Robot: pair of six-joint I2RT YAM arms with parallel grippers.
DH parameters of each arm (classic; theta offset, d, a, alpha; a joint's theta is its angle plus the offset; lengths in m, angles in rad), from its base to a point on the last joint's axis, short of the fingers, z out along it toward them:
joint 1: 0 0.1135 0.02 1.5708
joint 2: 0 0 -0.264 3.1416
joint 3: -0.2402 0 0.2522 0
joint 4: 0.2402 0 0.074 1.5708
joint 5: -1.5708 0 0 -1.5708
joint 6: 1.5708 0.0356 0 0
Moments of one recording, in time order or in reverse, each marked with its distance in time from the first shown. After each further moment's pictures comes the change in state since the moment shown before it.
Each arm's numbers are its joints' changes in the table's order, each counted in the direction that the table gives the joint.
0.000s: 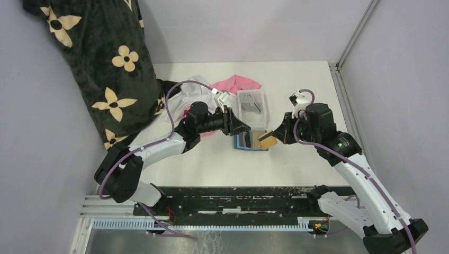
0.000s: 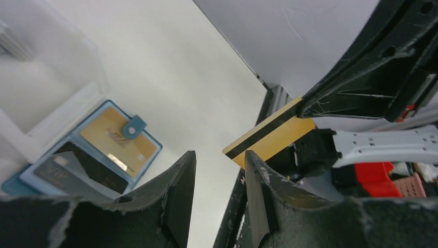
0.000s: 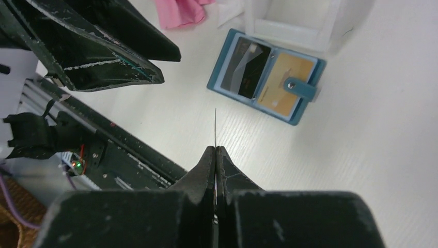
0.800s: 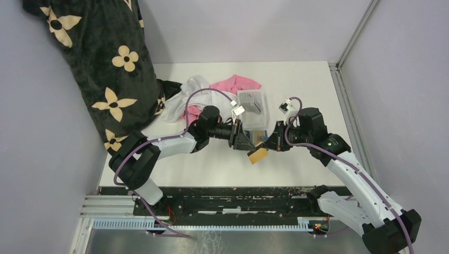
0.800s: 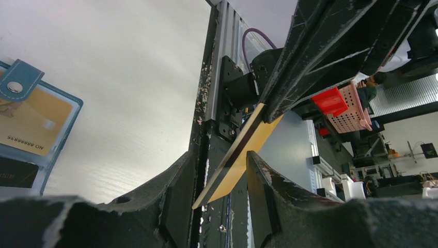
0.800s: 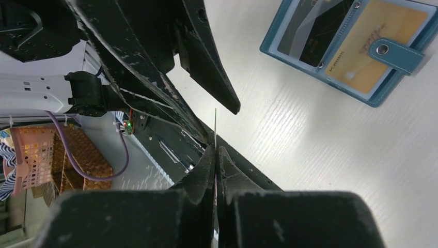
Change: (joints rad) left arm -0.058 -0.157 -0.013 -0.051 -0.383 -0.001; right arm 0.000 -0.003 0.156 -0.094 0.279 0.111
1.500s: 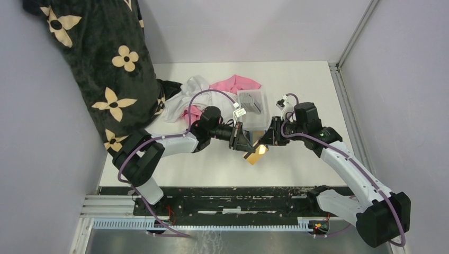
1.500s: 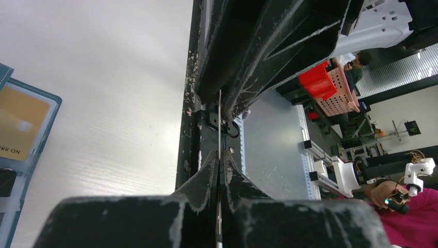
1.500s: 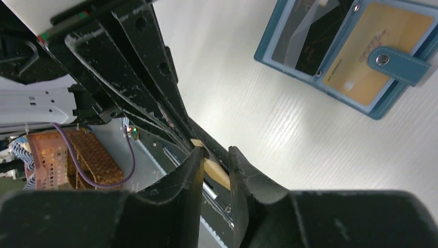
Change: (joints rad) left arm -0.001 -0.055 -0.005 -0.043 -0.099 -0.002; right arm -0.050 -0.142 0.004 -0.078 0.082 0.011
